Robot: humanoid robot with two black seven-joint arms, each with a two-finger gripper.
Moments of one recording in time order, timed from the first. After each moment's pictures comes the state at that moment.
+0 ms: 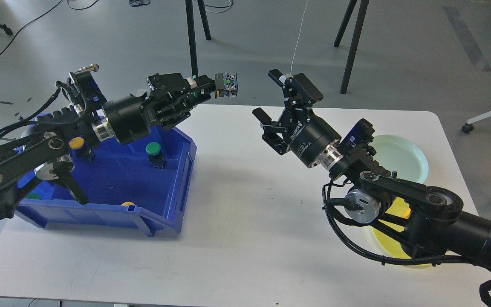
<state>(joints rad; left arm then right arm) -0.81 0.60 -0.47 -1.17 0.73 -0.49 -0.49 0.79 -0.25 0.33 1.29 -0.27 -0.10 0.49</state>
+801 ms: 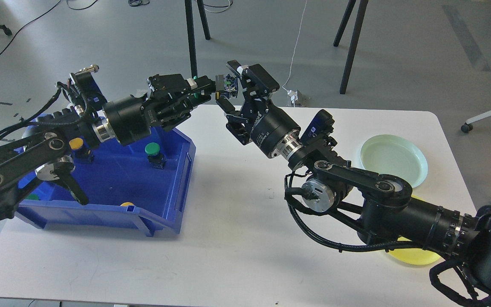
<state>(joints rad) -0.81 0.60 -0.47 -1.17 0.73 -0.49 -0.49 0.87 -0.08 0.34 1.16 -0.27 -0.13 0.49</state>
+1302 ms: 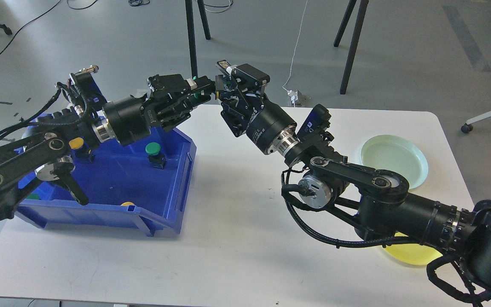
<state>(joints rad) -0.81 0.60 -0.47 -1.17 0.73 -0.49 -0.49 0.89 -0.06 0.32 1.15 -0.27 -0.13 0.49</state>
